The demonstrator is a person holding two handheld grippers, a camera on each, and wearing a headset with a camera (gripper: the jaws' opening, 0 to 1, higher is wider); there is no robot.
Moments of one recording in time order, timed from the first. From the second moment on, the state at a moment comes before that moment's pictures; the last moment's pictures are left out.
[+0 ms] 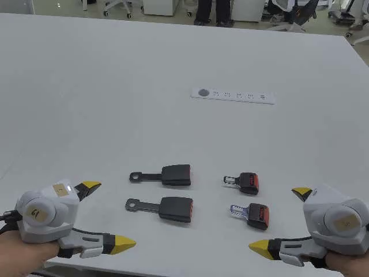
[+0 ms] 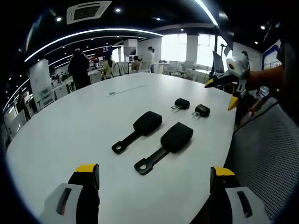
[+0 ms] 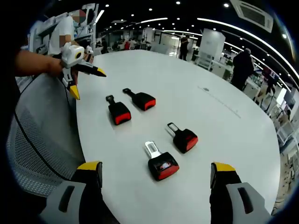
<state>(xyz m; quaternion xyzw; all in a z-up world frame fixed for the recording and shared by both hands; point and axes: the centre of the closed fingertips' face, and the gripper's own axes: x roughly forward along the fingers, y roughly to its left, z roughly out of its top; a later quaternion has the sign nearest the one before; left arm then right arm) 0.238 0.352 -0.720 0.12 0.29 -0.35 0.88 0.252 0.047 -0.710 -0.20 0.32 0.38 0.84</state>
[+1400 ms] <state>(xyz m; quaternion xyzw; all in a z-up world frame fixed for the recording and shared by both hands) 0.236 0.350 -0.722 0.12 0.30 -0.36 0.88 0.258 0.053 -0.702 -0.20 0.31 0.38 0.85</state>
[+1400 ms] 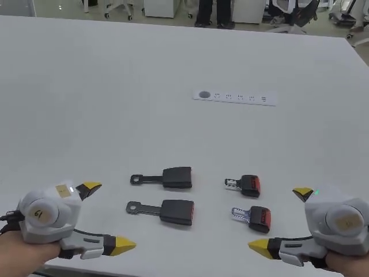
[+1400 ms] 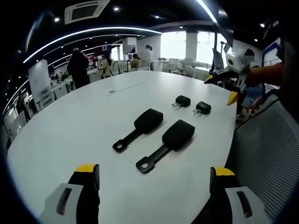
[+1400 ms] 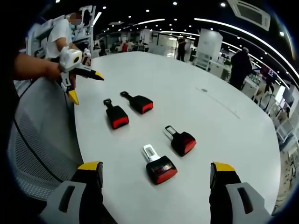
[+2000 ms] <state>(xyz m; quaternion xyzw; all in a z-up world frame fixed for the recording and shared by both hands) 0.237 0.354 -0.723 0.11 0.30 -0.35 0.88 0.261 0.057 -0.701 -0.18 0.32 0.38 0.85</state>
